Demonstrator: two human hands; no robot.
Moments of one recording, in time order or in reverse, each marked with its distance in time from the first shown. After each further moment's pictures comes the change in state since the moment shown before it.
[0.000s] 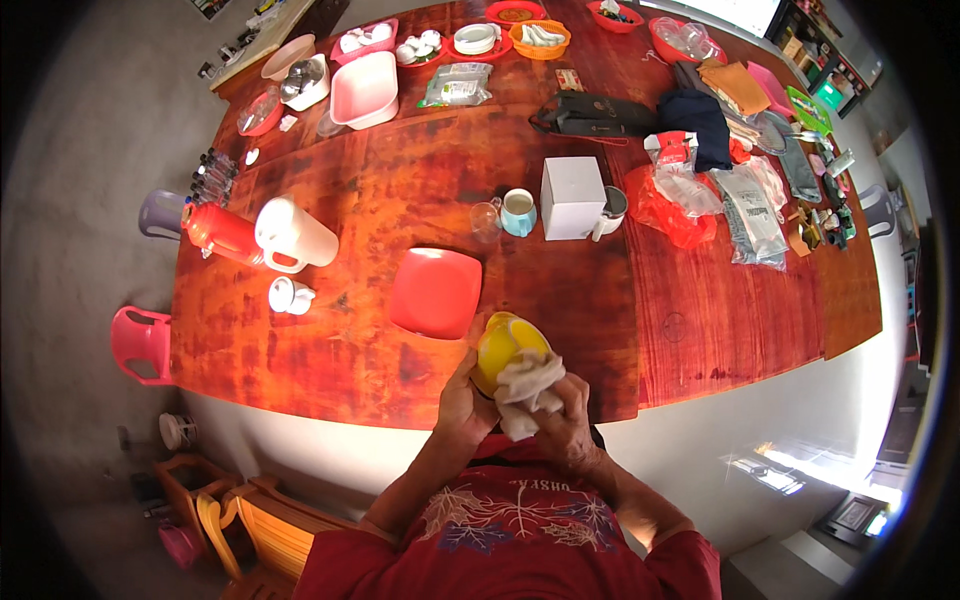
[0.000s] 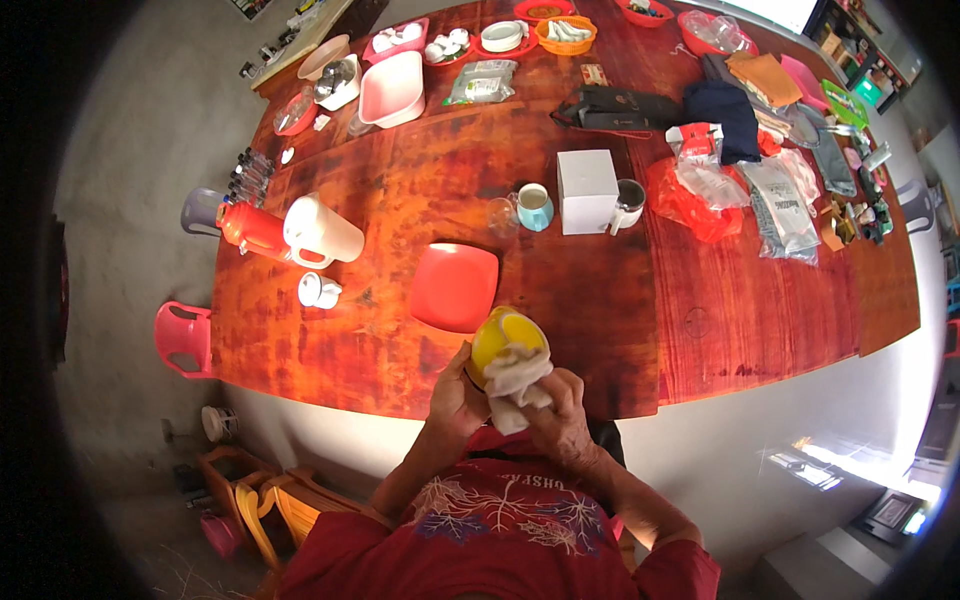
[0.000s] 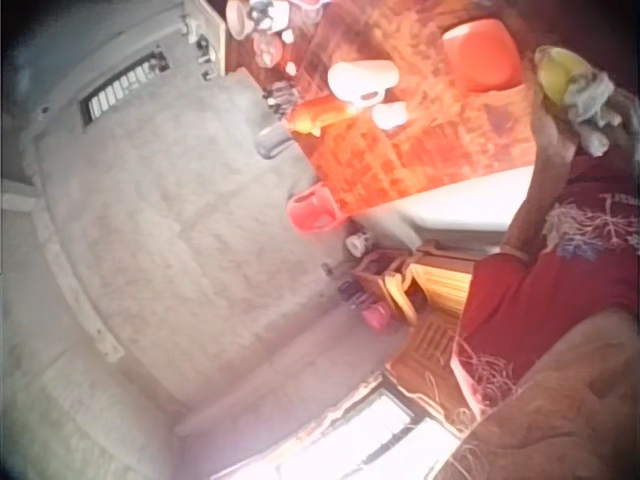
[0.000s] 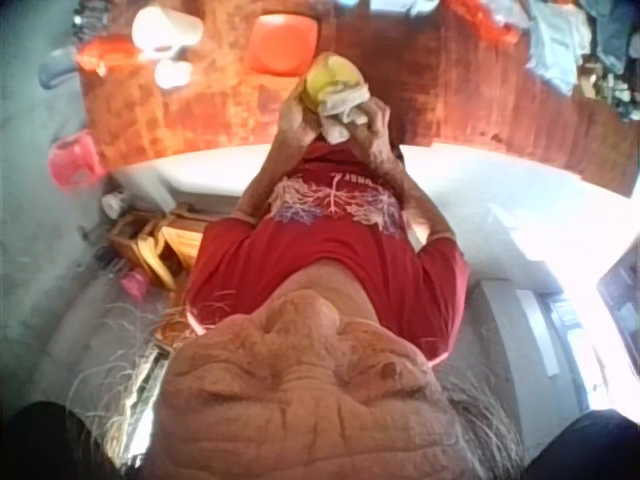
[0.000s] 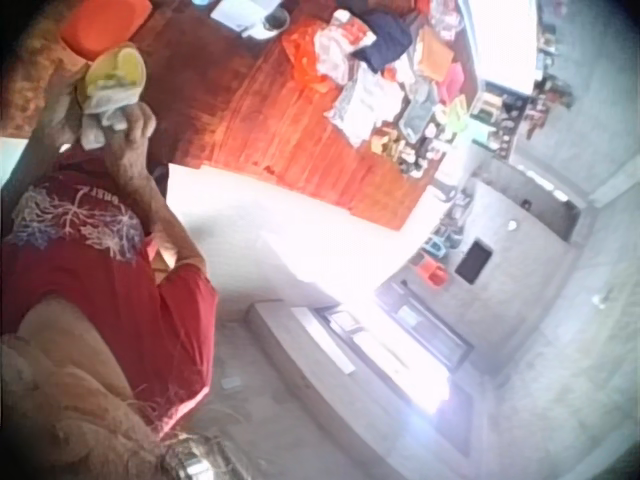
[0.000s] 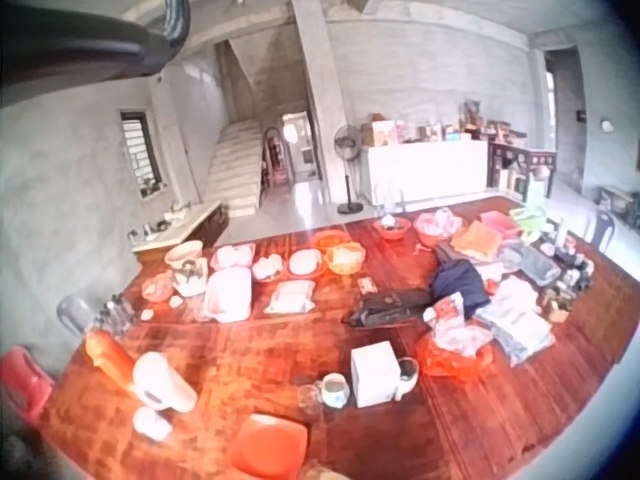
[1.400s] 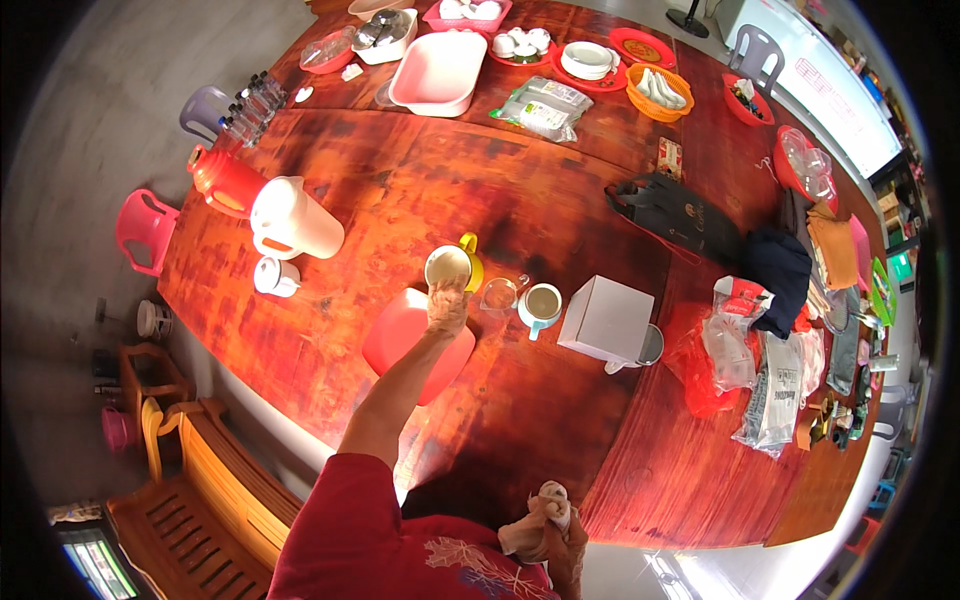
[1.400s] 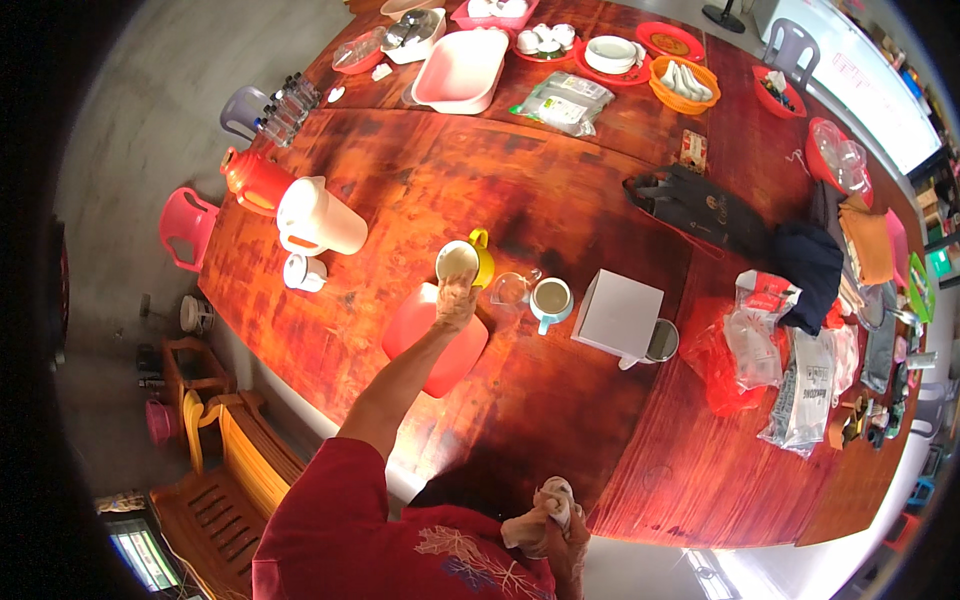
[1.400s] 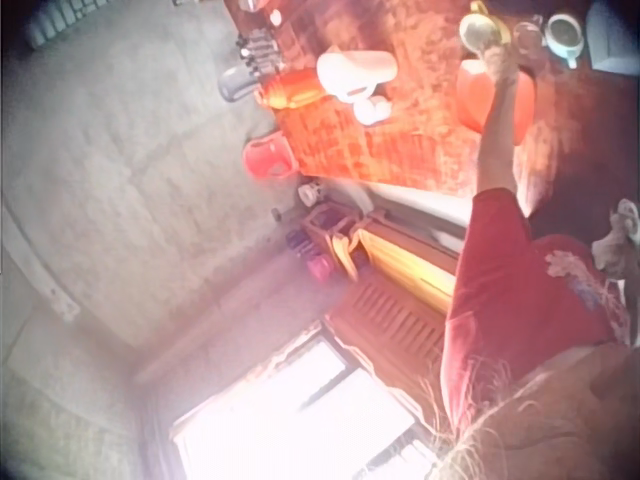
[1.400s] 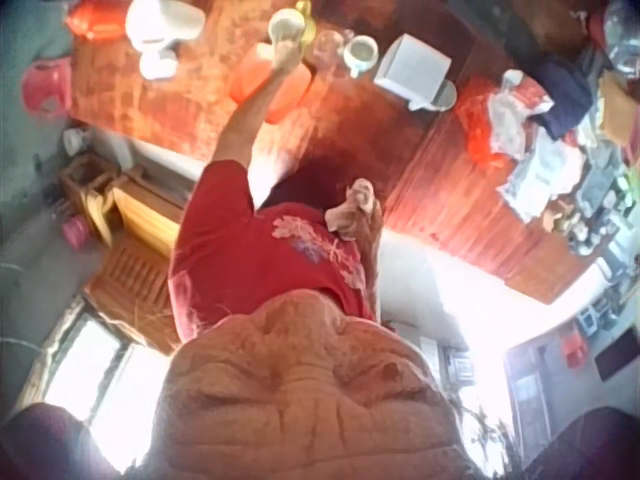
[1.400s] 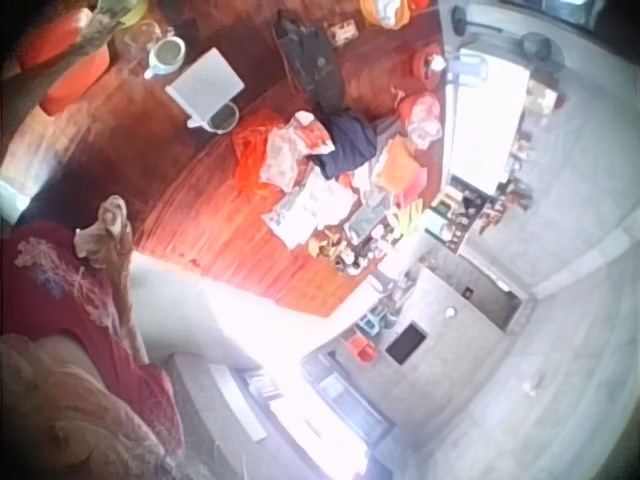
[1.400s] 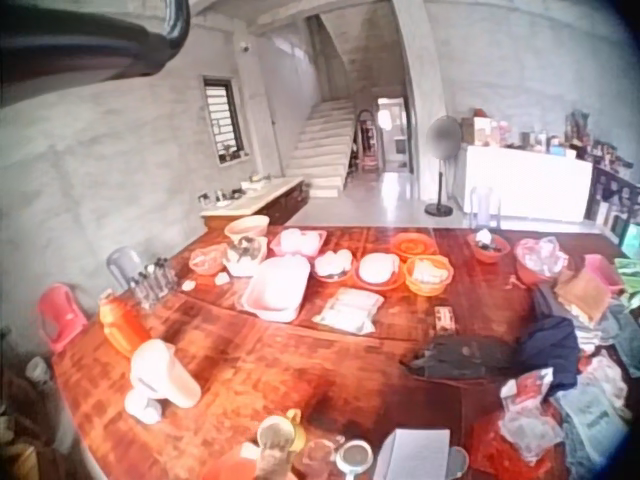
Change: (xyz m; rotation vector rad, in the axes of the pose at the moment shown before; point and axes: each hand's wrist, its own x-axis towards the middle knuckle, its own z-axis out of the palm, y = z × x) left_hand 0.340 0.126 -0.086 2.177 0.582 1.017; right_hand 0.004 0.135 -0.054 0.781 -0.165 1.222
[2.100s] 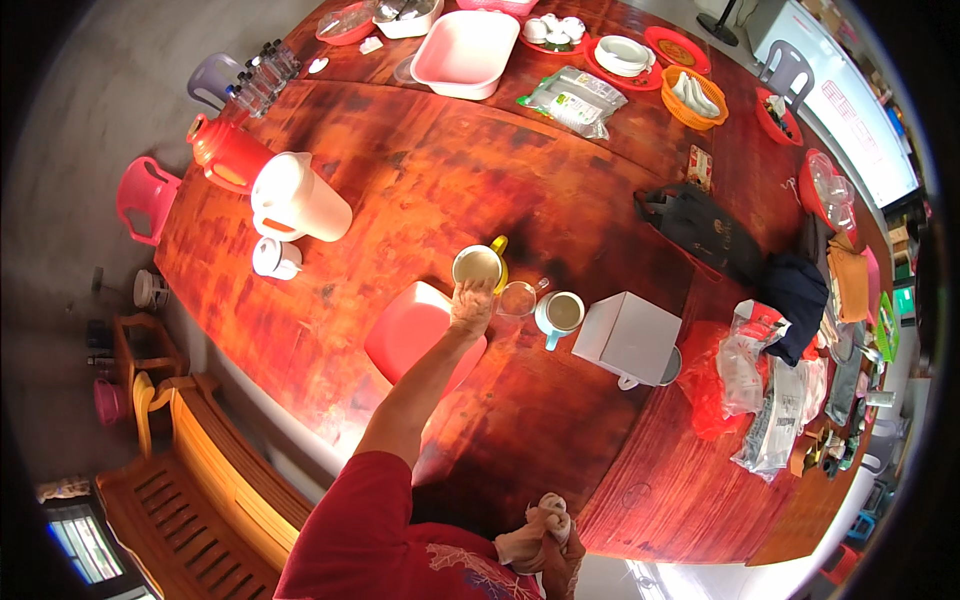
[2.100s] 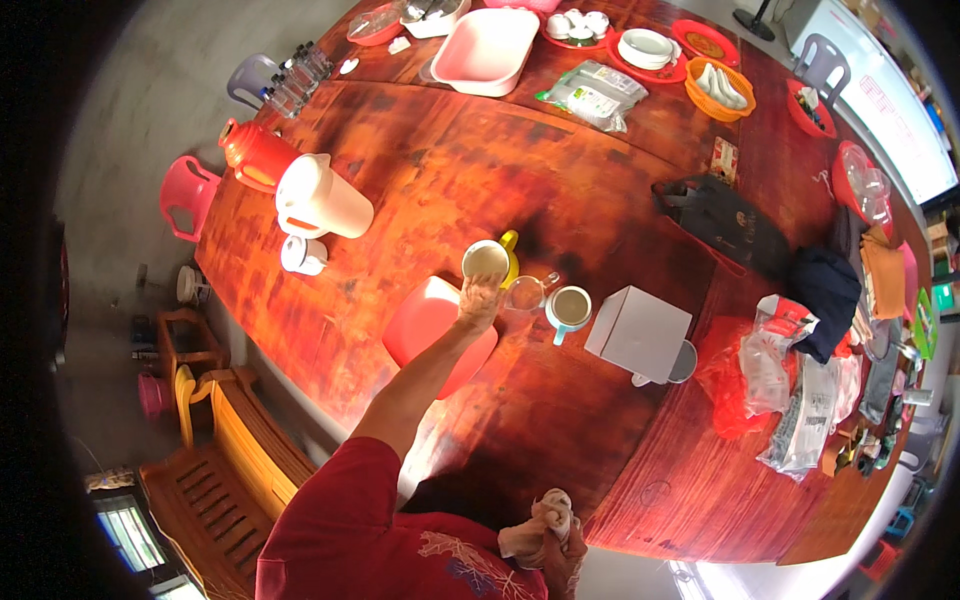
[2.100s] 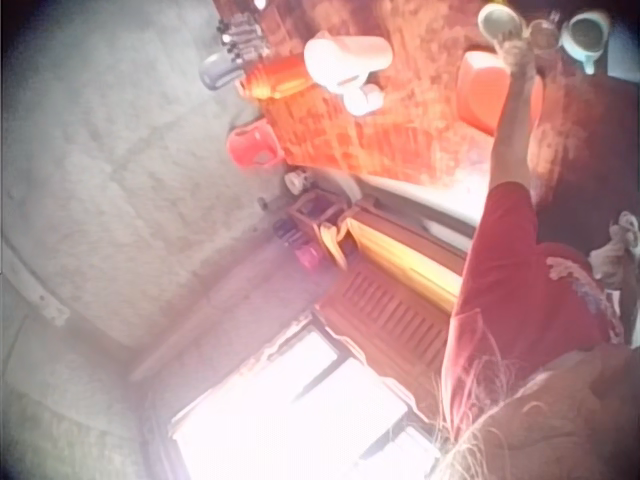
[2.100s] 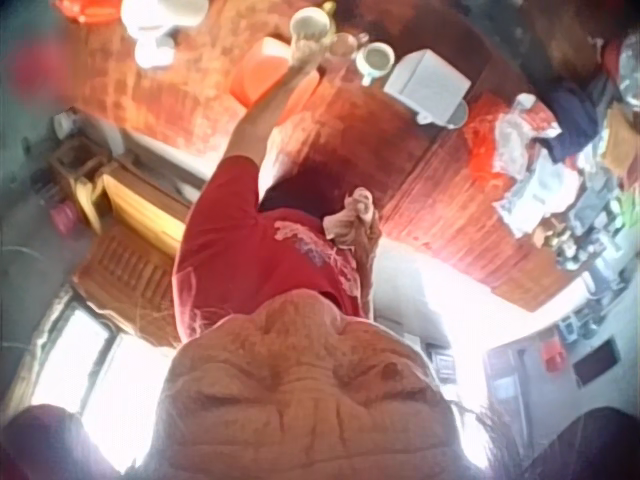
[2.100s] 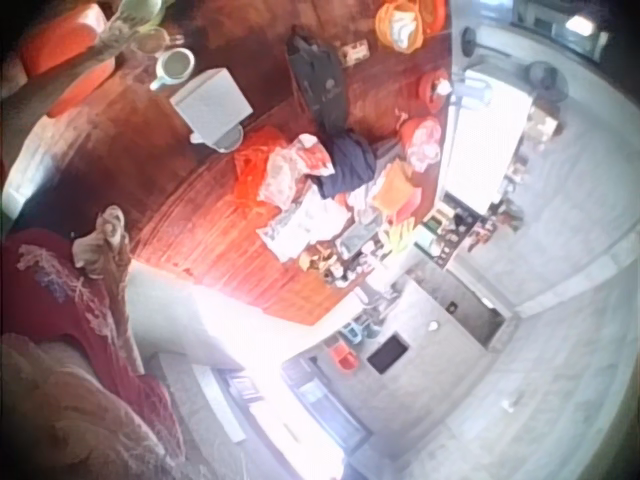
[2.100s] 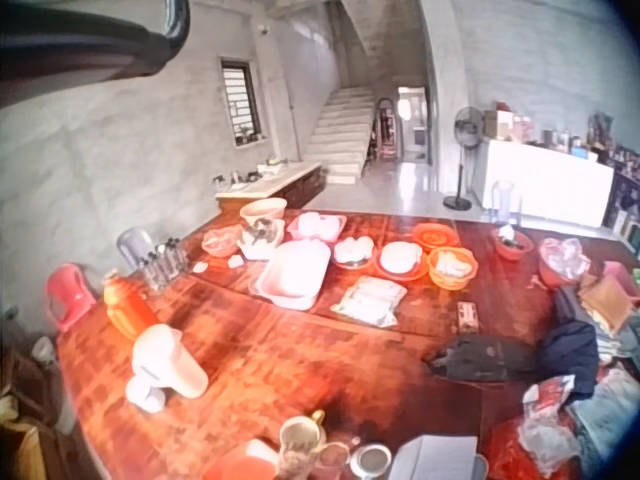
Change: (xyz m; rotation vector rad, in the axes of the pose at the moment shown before) left_hand -0.003 -0.012 0.050 0.061 -0.031 0.056; right_hand 0.011 -0.002 0.015 0.115 0.014 0.138
